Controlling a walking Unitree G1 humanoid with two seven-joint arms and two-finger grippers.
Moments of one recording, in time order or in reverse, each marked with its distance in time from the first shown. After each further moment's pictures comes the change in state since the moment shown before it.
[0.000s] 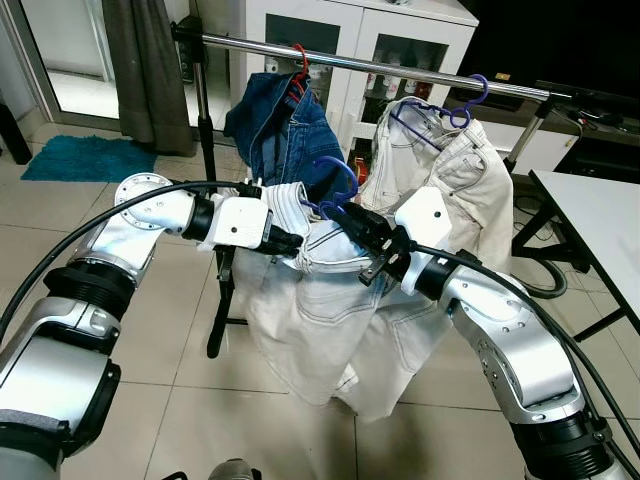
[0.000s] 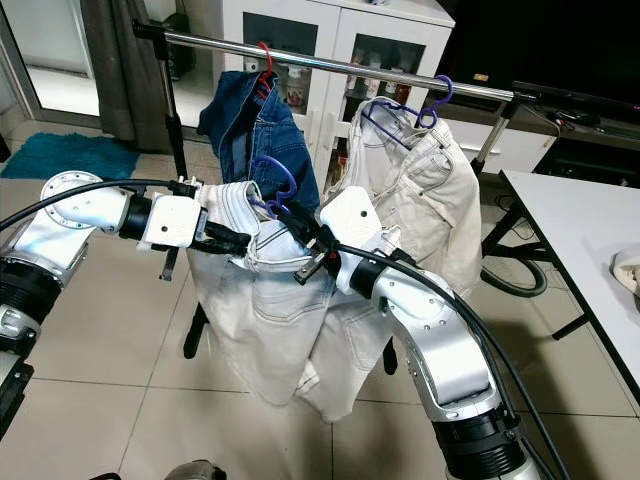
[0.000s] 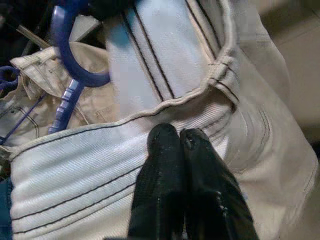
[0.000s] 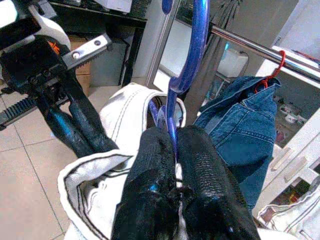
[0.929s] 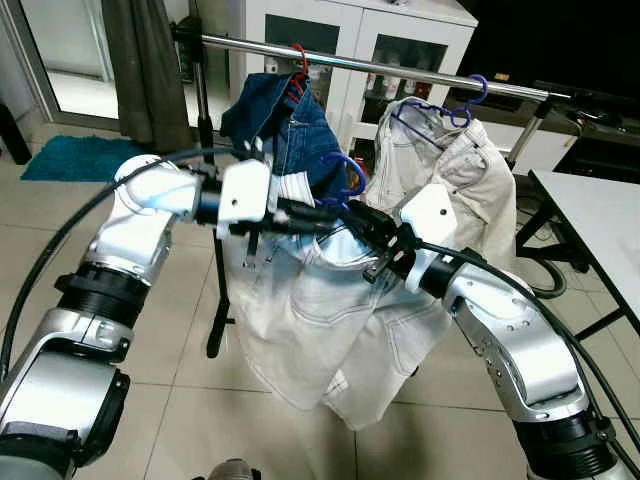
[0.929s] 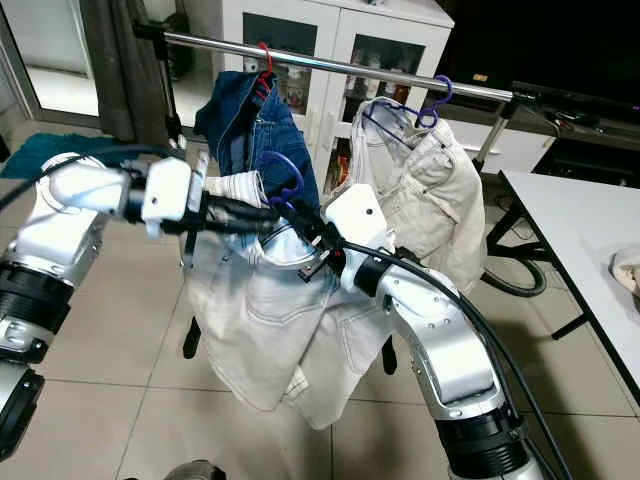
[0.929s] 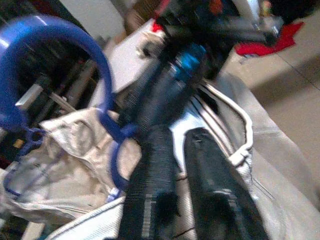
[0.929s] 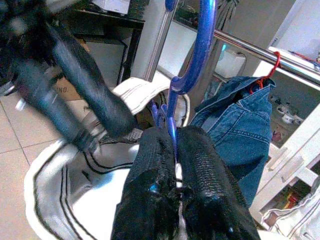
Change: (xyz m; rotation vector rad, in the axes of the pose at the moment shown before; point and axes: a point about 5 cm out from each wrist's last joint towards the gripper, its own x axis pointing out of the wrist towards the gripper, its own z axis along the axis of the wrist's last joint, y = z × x) left arm 0.005 0.008 0.035 -0.011 -0.228 0.026; right arm -0.002 -0.003 0.001 0.003 -0.004 -0.005
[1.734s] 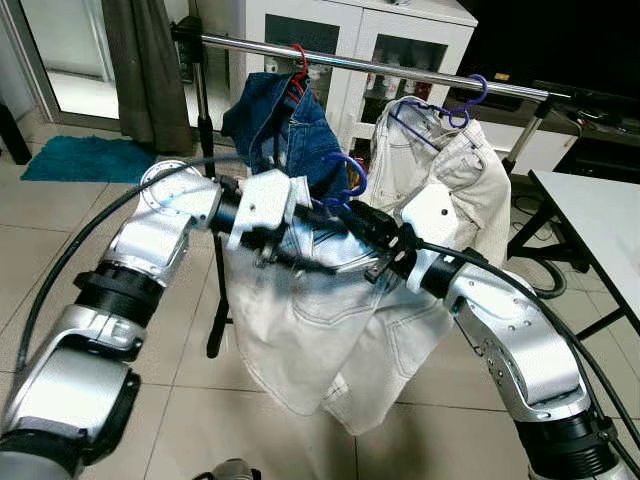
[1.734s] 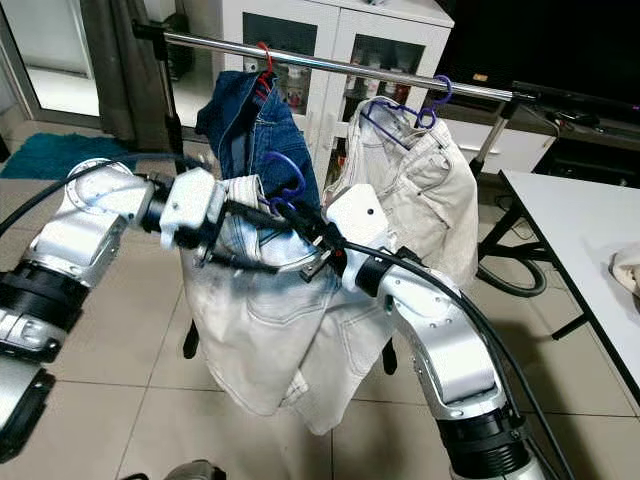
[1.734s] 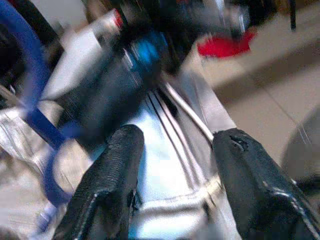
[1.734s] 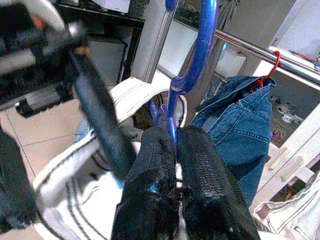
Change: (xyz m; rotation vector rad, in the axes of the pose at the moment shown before) left arm 0.014 -0.007 -0.005 -0.107 0.035 -0.147; right arm -0.001 -0.001 0.000 -0.005 0.004 0.002
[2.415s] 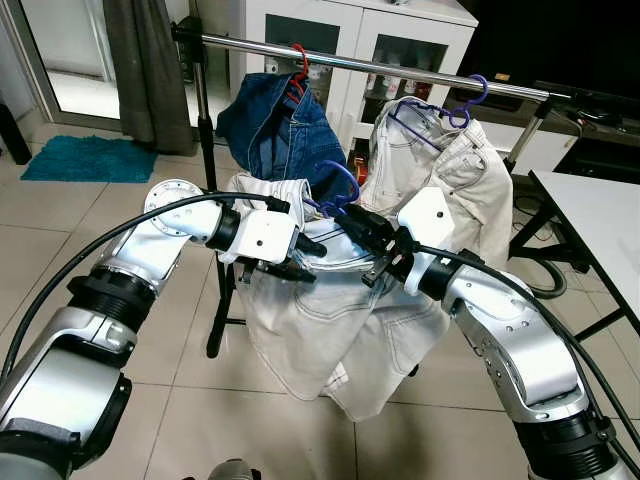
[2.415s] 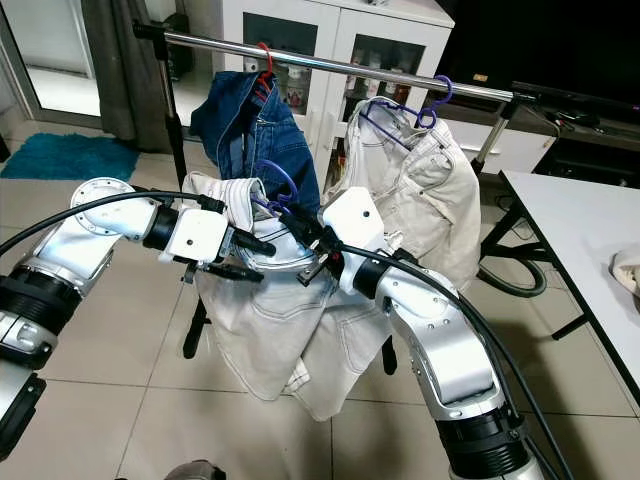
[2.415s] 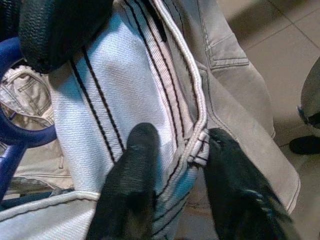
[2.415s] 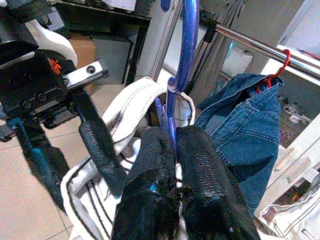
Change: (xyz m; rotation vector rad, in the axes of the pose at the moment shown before) left arm 0.001 -0.006 -0.020 0.130 0.208 0.020; right arm 0.001 0.002 -0.001 0.001 0.005 0.025
